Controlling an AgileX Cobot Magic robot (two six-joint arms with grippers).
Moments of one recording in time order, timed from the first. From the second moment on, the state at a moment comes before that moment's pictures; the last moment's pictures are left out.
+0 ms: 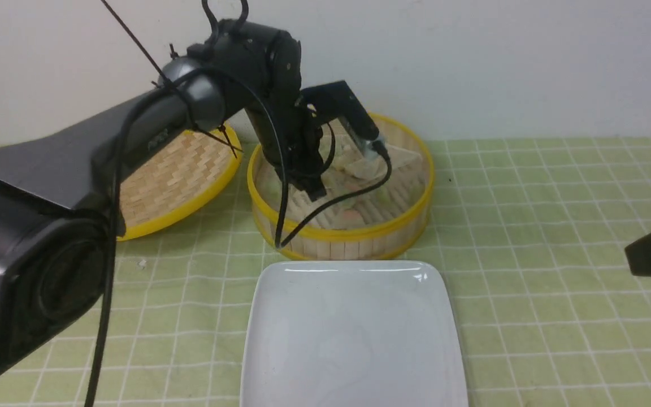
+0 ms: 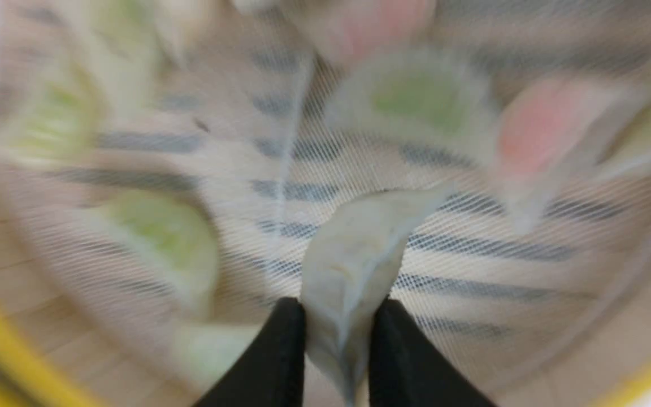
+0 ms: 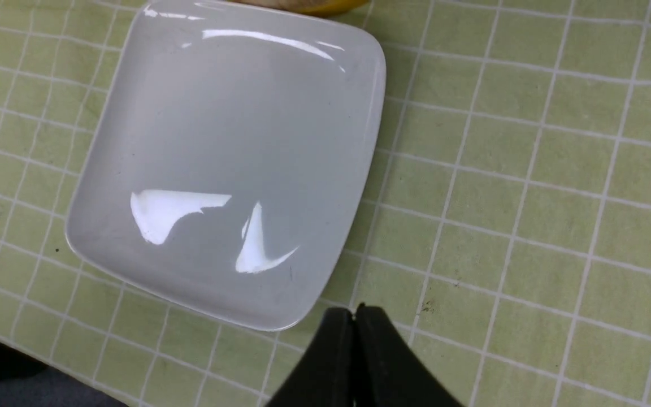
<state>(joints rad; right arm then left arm) 0.08 1.07 -1.06 0.43 1.25 -0.21 -0.43 2.24 -2.07 0.00 1.05 0.62</state>
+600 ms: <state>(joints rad) 0.08 1.07 -1.06 0.48 1.22 -0.23 -0.49 1.89 -1.63 -0.25 1.23 0.29</state>
